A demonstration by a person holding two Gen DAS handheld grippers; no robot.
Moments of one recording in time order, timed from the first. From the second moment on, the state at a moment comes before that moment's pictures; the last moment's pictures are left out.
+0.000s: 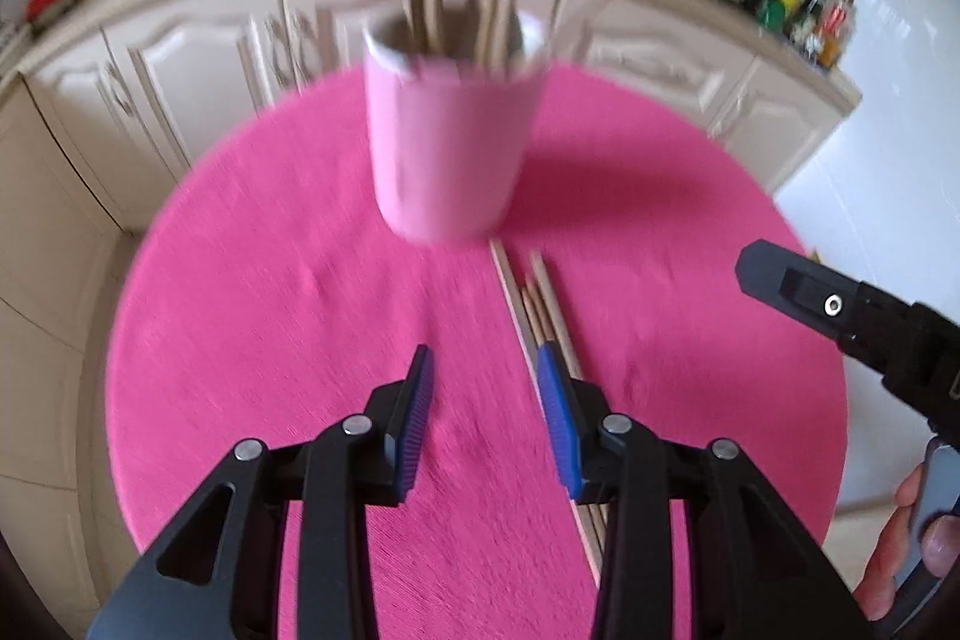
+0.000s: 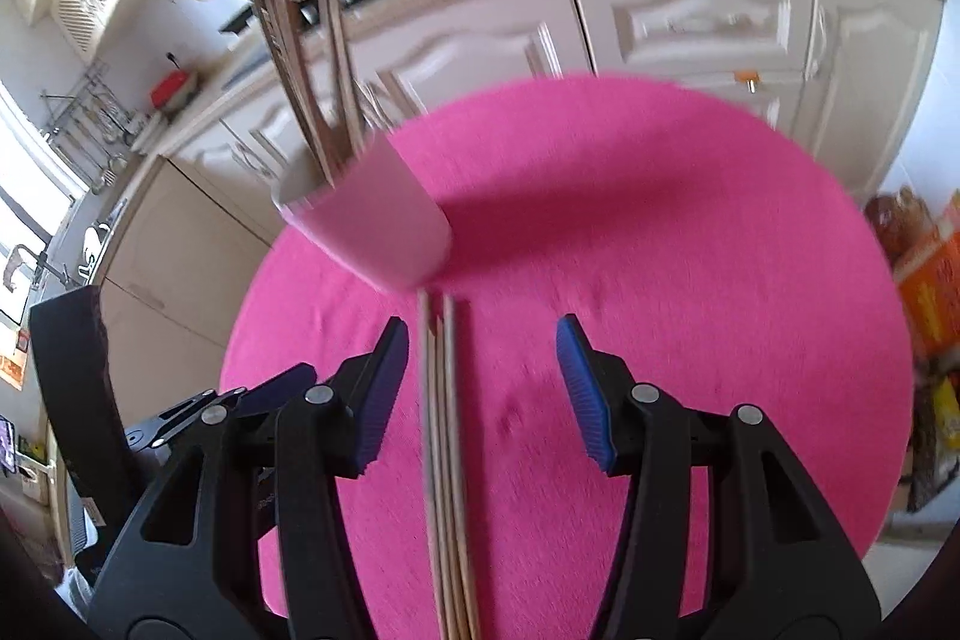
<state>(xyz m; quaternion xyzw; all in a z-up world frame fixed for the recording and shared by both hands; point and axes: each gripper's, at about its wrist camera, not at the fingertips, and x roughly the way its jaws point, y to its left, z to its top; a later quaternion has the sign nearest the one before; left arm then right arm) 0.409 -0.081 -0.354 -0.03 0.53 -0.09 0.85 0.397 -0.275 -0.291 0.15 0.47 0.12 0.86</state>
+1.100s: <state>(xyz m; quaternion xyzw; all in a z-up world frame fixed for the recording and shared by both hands) 0.438 -0.121 -0.395 0.02 0.60 -0.05 0.80 0.406 -0.292 -0.327 0.17 0.53 0.12 0.82</state>
